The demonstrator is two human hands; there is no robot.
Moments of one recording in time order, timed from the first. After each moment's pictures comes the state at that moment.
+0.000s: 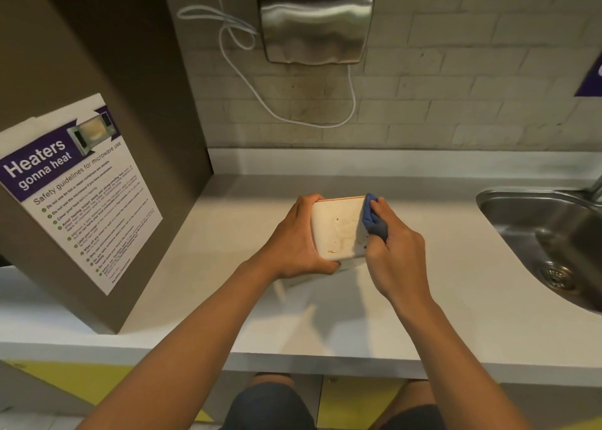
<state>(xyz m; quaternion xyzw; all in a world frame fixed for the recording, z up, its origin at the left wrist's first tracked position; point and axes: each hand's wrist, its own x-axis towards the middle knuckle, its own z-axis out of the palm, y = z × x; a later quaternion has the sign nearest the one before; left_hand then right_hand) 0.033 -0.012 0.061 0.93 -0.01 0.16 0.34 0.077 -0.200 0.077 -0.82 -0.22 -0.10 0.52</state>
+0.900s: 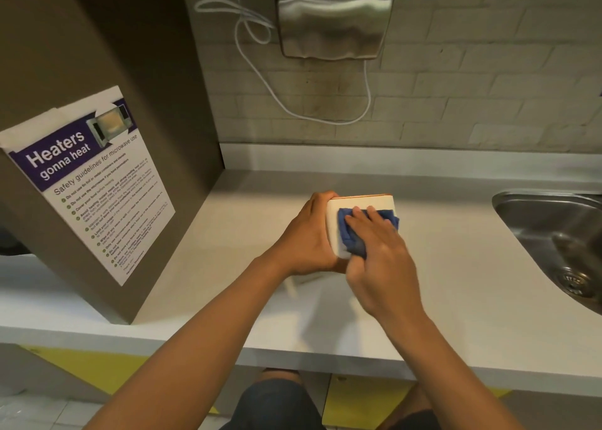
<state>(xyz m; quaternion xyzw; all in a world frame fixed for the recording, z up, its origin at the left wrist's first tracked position) 0.035 -0.006 0.059 0.92 -0.02 0.16 0.36 0.045 -0.175 0.068 -0.86 -0.31 -0.19 0.35</state>
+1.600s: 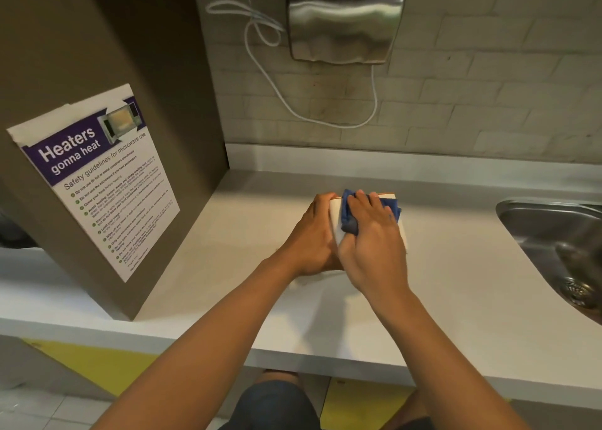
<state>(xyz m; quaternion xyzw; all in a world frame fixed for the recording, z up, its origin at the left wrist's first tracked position) 0.041 -0.009 0.054 0.90 -0.02 0.17 0.41 0.060 -0.143 0.089 -0.87 -0.29 -0.20 0.35</state>
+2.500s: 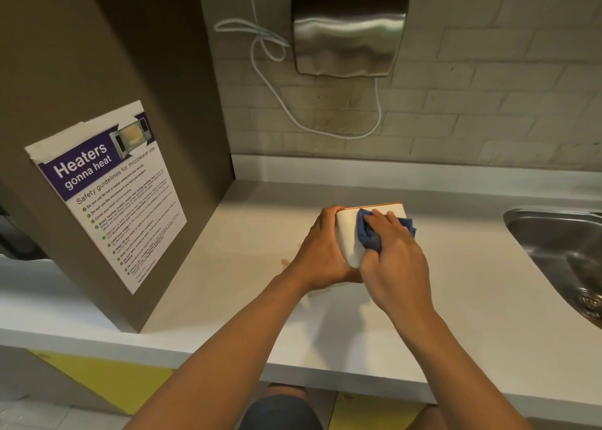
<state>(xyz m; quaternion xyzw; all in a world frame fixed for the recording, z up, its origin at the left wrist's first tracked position) 0.044 -0.016 0.045 0.88 0.03 0.18 0.44 0.066 -0.162 0.084 -0.87 -0.27 -0.18 0.38</state>
